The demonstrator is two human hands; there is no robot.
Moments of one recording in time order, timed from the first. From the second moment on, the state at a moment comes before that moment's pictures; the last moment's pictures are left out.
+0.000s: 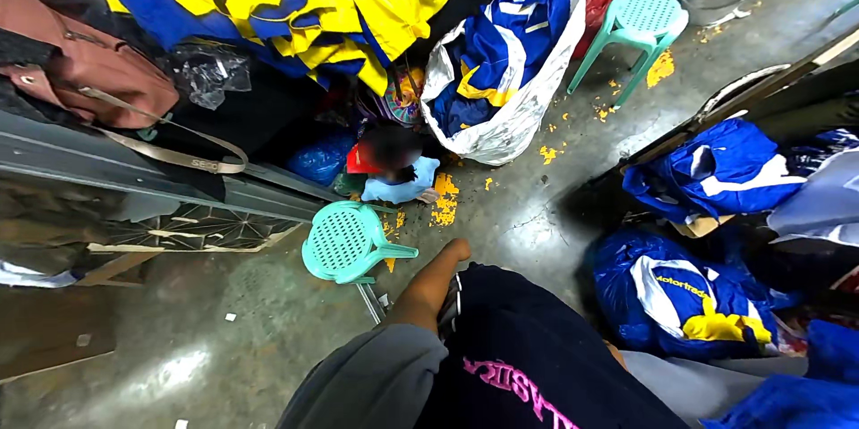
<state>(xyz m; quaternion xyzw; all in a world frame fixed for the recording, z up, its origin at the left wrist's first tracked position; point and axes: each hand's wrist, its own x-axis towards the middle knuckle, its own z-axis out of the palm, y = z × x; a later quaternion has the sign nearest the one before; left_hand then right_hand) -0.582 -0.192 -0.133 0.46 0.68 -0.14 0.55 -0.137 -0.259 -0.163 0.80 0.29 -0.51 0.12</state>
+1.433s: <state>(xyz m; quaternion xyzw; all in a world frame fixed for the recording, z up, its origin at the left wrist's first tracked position) -0.573 -0.165 -0.138 0.51 0.64 -0.18 0.55 -0.183 -0.276 -0.083 0.78 0.27 -0.55 0.11</state>
